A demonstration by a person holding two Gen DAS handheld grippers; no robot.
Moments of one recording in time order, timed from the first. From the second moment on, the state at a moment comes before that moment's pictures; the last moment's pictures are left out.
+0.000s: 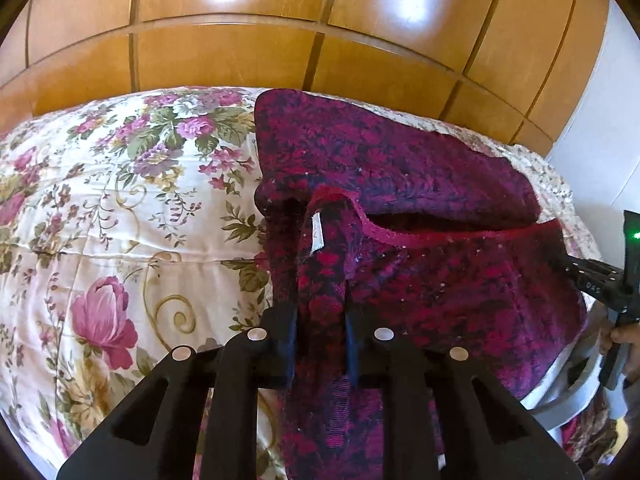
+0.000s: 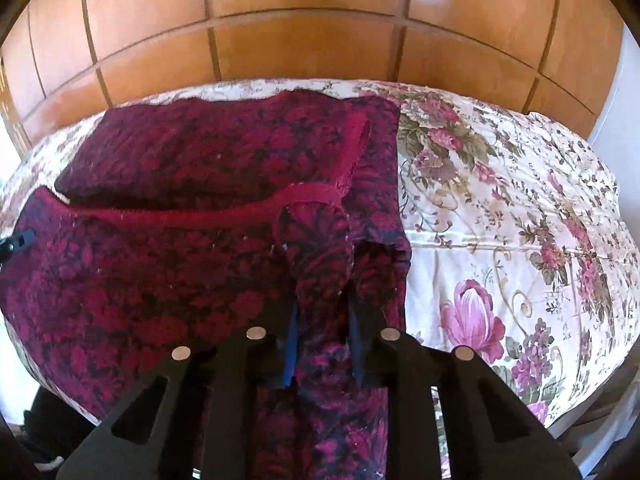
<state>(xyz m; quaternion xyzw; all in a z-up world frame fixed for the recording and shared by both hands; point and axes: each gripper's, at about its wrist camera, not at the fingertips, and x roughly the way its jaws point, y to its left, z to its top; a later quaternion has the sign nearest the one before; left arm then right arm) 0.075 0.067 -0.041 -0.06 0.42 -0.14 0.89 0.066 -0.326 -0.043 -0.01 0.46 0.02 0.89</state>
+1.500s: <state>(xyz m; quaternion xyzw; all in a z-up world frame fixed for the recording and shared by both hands) 0.175 0.063 0.055 -0.03 0.30 -0.15 0.94 0.190 -0.339 0.056 0.07 0.34 0.06 0.94</state>
